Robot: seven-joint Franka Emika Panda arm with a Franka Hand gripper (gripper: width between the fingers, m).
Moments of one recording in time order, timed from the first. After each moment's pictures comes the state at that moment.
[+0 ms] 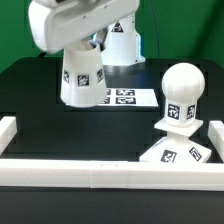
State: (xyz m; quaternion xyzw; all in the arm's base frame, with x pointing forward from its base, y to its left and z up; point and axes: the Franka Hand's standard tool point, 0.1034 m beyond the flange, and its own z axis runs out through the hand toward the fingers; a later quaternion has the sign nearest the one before) arm 0.485 -0.057 0.149 -0.93 -0.33 0.14 0.11
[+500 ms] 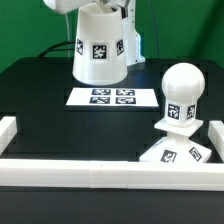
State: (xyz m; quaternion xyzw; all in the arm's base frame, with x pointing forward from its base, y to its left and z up) arm 0.539 -0.034 0.196 -0.94 -0.29 0.14 0.11
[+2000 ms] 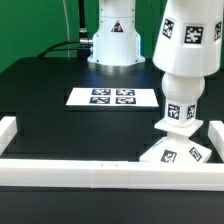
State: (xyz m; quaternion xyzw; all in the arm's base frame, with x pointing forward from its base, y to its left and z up) arm 0.625 0.086 0.226 -0.96 -0.24 0.12 0.10
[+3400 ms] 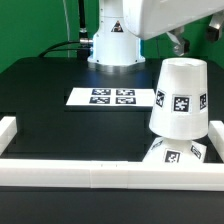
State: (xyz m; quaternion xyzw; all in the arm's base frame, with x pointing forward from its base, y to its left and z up) arm 0.608 0.073 0.176 -0.96 -0.23 0.11 0.10
